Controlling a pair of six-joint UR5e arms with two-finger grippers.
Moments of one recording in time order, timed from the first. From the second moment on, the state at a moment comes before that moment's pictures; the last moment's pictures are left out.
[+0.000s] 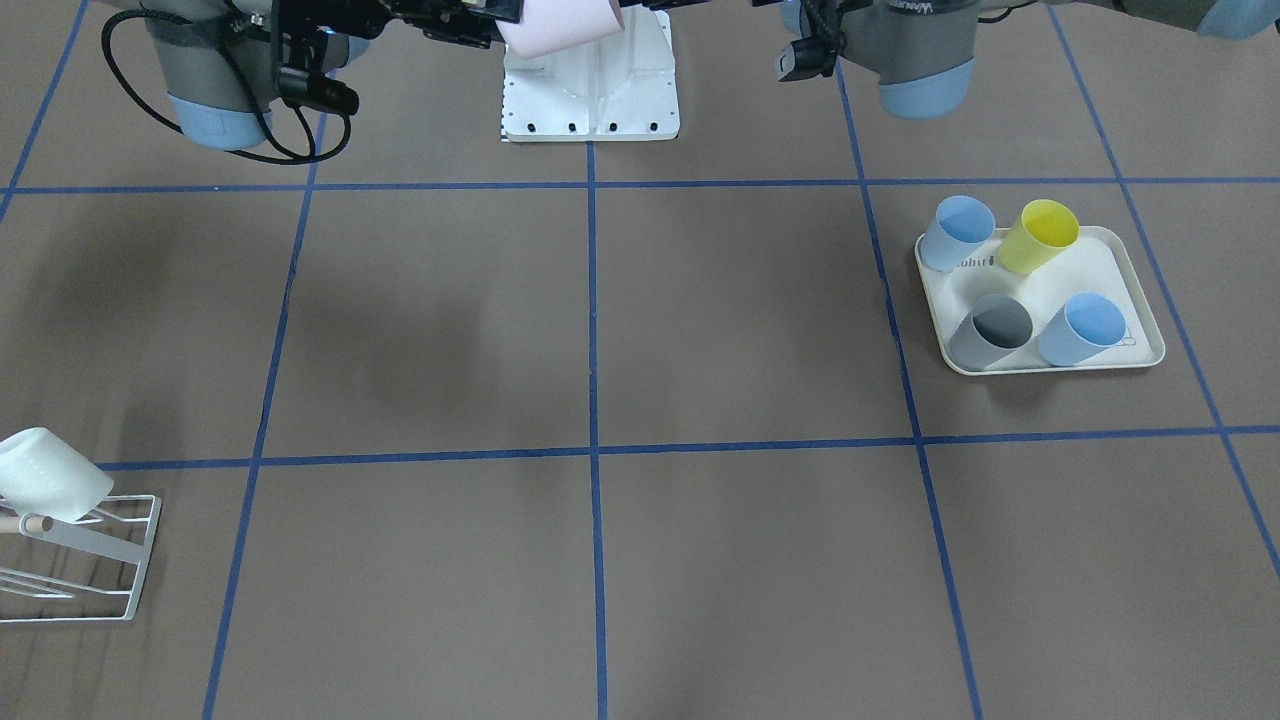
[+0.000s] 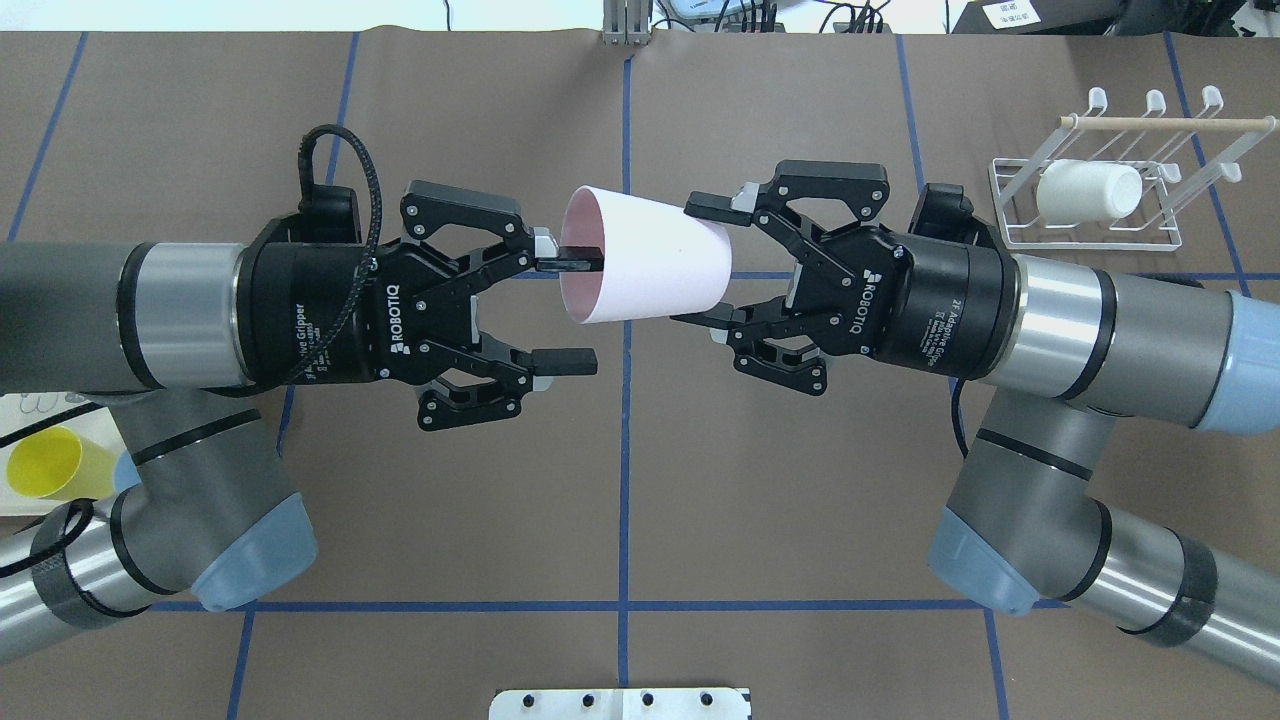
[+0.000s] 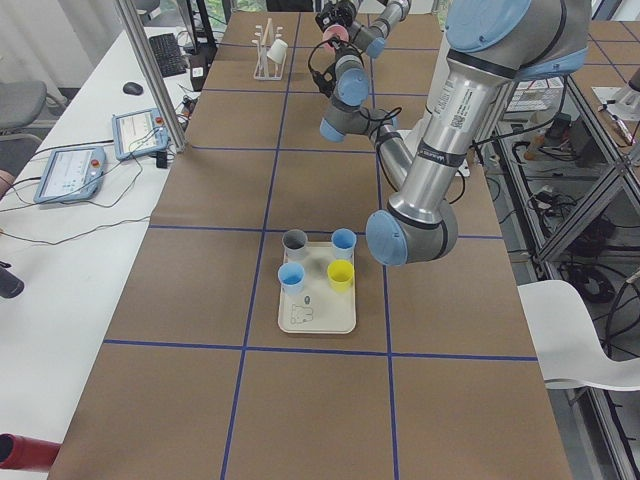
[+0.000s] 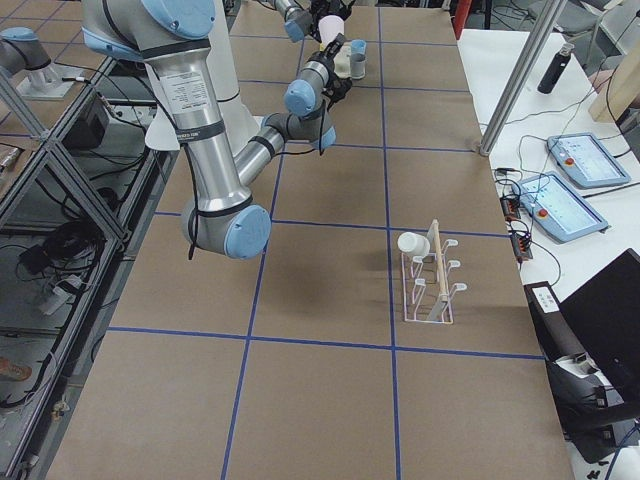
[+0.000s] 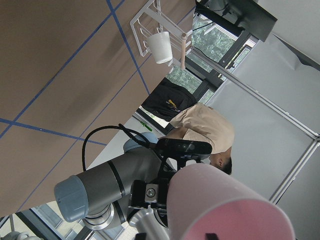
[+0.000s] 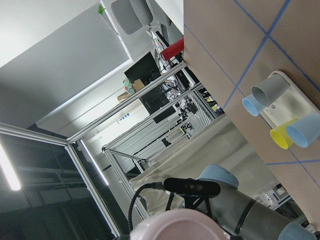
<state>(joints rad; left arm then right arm) -0.60 -2.05 -1.90 -3.01 -1.95 -2.60 0.58 -1.20 1.89 0.02 1.75 2.55</state>
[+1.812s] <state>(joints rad) -0.69 -1.99 -1.78 -3.00 -1.93 -2.45 0.85 -1.53 1.75 -0.19 1.68 1.41</state>
